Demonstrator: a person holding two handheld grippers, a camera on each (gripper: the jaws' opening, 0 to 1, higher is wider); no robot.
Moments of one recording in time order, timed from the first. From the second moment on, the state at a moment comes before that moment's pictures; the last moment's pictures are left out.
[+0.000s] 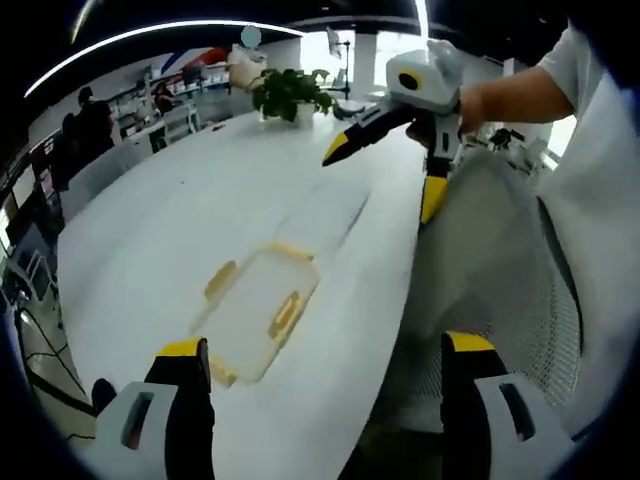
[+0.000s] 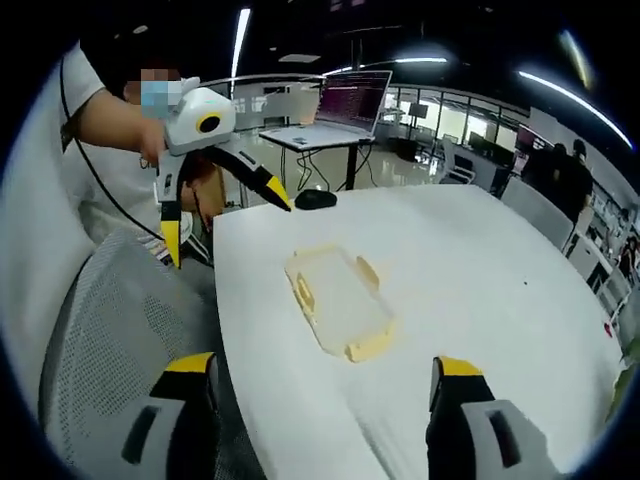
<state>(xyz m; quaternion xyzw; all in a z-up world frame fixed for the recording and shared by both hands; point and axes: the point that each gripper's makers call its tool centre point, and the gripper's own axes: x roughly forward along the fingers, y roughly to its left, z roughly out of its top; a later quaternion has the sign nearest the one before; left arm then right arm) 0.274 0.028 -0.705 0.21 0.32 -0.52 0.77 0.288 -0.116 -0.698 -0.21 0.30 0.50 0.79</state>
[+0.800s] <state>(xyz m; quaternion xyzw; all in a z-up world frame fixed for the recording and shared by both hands) 0.325 0.062 -0.741 0.31 0.33 -0.55 0.70 0.322 -0.102 -0.729 -0.26 0.32 0.53 0.75</state>
